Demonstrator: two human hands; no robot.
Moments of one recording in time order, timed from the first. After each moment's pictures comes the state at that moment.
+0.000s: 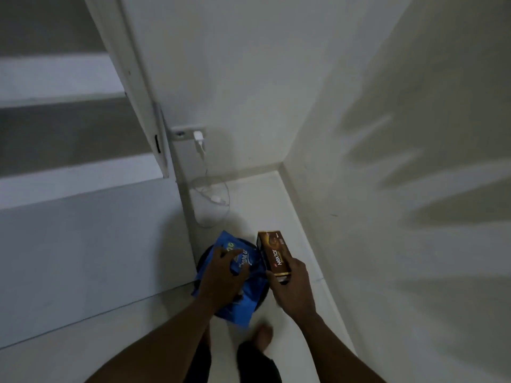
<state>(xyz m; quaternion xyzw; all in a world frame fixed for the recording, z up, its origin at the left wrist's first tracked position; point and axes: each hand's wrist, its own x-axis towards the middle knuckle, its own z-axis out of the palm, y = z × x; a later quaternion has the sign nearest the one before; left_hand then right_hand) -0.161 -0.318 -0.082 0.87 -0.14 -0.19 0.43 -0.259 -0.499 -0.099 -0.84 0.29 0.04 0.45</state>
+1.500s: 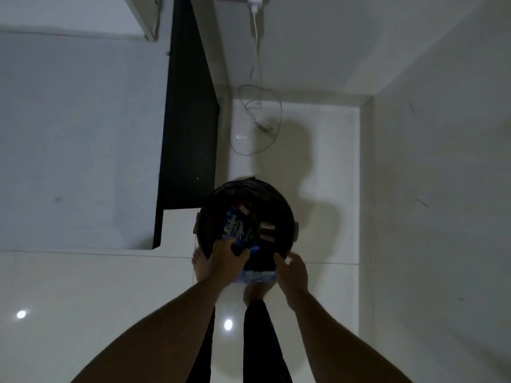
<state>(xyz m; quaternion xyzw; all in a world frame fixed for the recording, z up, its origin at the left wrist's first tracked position) -0.204 -0.367 -0.334 0.82 0.24 -0.38 0.36 -0.228 -0.533 -0.311 -0.73 0.42 0.31 0.43</state>
